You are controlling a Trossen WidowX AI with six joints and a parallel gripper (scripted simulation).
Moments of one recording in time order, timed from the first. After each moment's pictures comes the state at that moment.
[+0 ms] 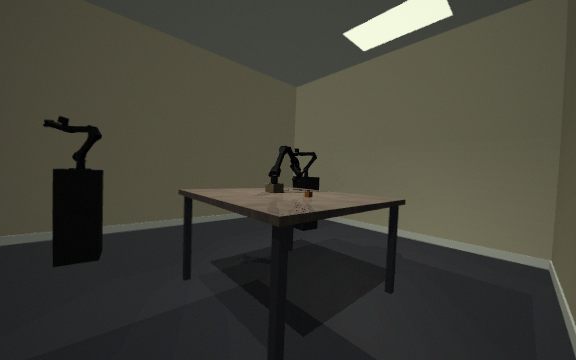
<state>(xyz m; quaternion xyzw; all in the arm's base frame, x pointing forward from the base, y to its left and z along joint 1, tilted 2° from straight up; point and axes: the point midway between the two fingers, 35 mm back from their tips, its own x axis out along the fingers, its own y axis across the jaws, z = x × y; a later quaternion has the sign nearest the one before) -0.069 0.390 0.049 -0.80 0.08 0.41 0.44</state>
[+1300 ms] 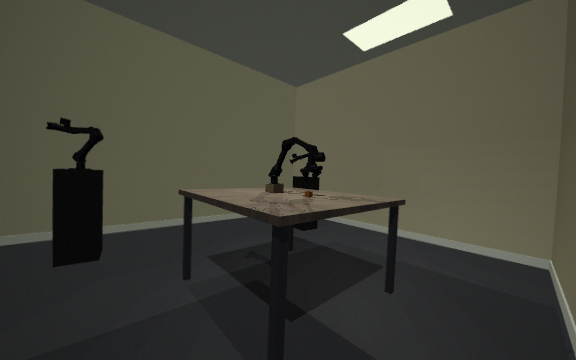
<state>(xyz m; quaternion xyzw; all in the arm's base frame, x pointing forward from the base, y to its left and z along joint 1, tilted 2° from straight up) 0.391 0.075 0.067 -0.08 0.69 0.04 0.71</state>
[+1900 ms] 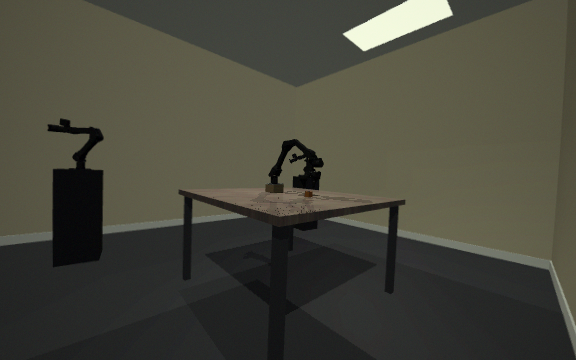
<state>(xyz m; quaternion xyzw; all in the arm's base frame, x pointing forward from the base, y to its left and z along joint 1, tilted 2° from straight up) 0.397 0.058 0.025 -0.05 0.70 0.02 0.71</state>
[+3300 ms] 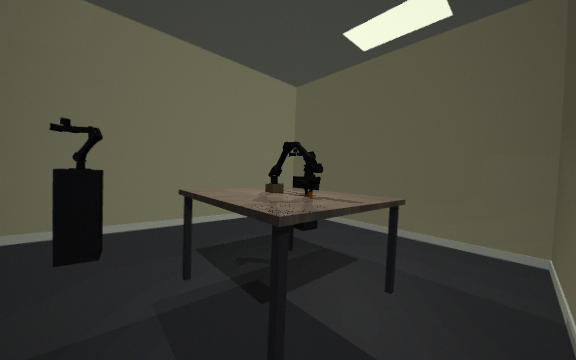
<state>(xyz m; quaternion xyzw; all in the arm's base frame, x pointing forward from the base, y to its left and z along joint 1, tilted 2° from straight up) 0.397 0.056 -0.014 -0.05 0.70 0.02 0.71</state>
